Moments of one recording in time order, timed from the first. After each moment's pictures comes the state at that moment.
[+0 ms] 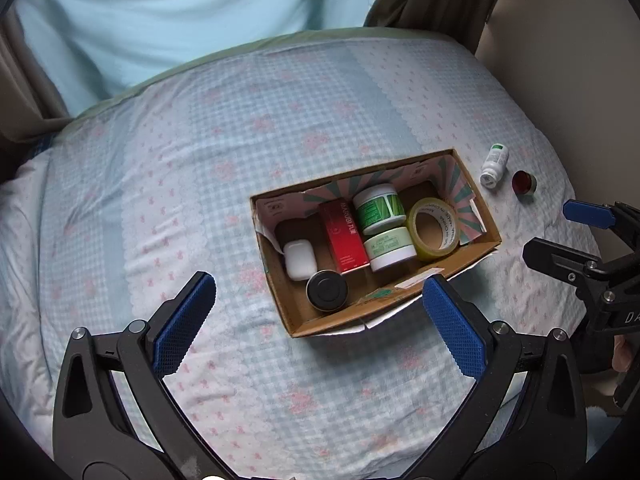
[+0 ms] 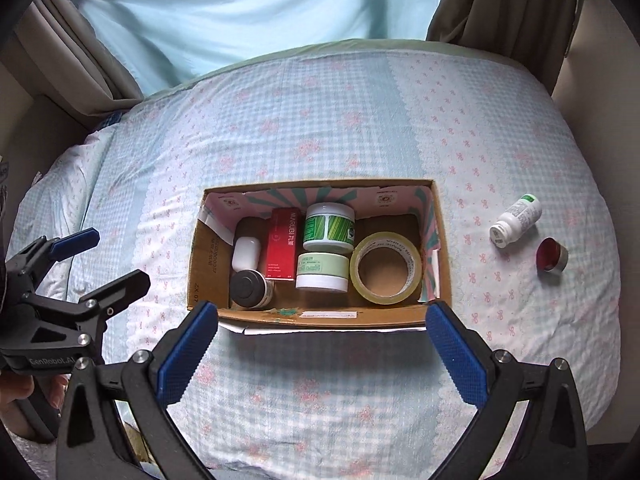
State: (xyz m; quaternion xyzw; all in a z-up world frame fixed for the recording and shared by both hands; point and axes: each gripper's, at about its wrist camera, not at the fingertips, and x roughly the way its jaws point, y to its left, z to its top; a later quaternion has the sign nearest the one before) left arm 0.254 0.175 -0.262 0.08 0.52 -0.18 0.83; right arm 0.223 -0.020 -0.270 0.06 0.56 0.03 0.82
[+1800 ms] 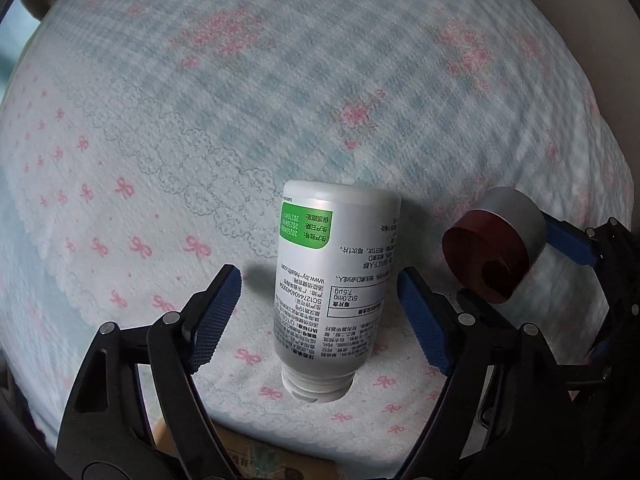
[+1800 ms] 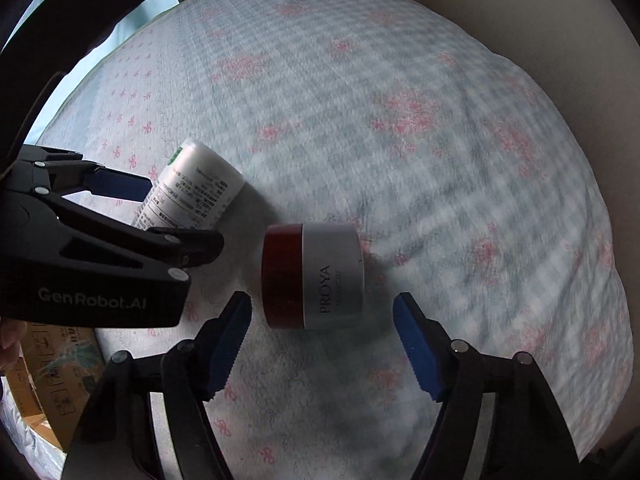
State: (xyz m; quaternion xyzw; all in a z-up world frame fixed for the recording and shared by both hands) left arm 0.373 -0.320 -0.510 0.33 0.63 -0.36 0.61; right arm 0.267 -0.368 -0.481 0.16 0.59 -0.15 0.78
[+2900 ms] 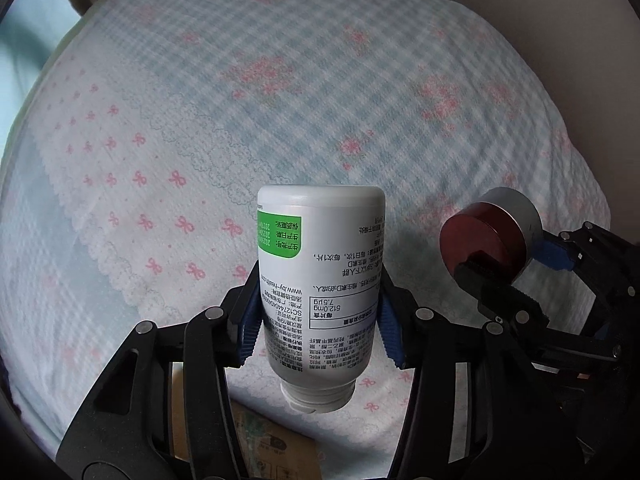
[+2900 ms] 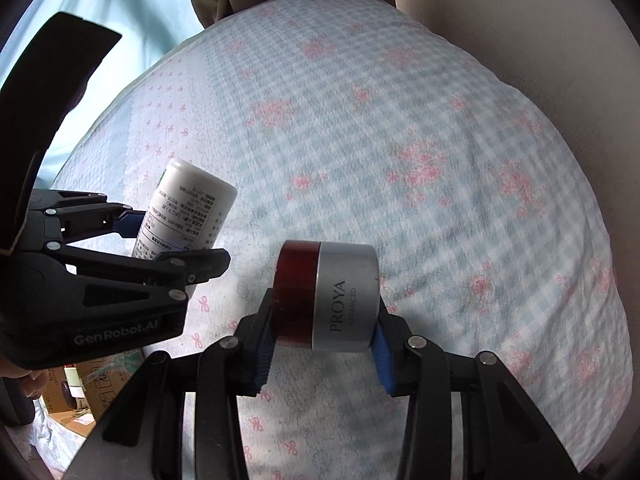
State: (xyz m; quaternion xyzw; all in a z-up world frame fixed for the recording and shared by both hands) left arm 0.371 -0.293 -0.435 0.27 0.61 -0.35 0.66; right arm 0.266 -0.375 -0.429 0.19 0.56 -0.11 0.80
